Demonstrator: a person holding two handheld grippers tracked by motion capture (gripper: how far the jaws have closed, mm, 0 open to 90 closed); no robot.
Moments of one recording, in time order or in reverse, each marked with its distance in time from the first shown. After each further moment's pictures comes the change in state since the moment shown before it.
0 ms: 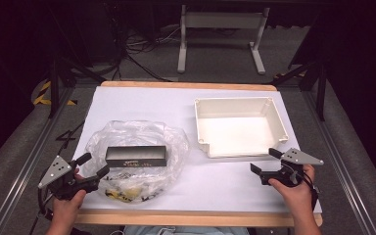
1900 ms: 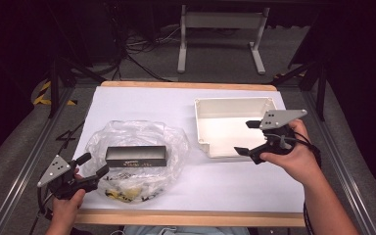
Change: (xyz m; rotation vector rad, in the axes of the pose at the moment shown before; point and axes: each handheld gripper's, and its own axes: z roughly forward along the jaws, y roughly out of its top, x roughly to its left) left arm 0.001 0.000 0.000 -0.005 -0.012 -0.011; right arm 0.046 0.154 0.003 0.195 0.275 -0.385
